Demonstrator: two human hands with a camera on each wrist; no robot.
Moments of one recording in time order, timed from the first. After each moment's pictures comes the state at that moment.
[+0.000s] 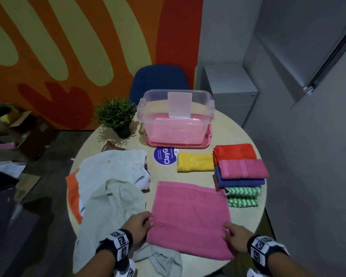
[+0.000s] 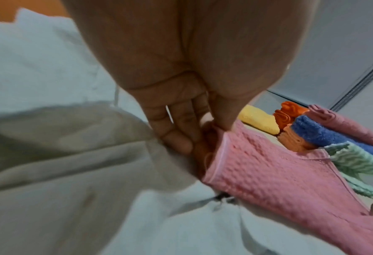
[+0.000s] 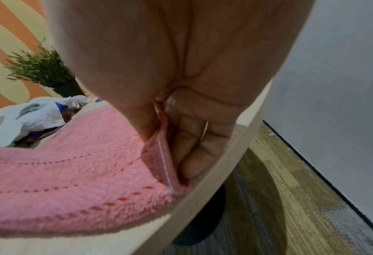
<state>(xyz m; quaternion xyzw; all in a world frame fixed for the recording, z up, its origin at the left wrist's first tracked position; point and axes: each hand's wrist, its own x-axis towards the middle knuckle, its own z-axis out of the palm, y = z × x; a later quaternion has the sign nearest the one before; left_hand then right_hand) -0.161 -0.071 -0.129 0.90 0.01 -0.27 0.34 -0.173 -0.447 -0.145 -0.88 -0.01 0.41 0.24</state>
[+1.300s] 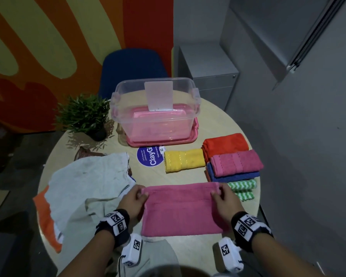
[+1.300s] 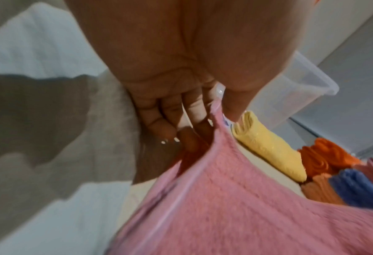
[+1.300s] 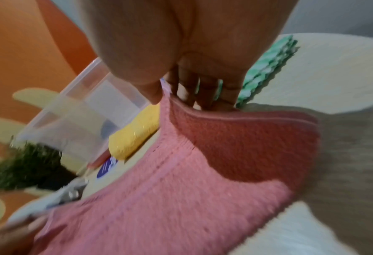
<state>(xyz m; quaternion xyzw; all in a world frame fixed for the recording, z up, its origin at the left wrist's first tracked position) -0.053 -0.087 -0.134 0.85 0.11 -0.26 0.44 -0.106 -0.407 -0.122 -0.87 0.20 0.12 0.43</state>
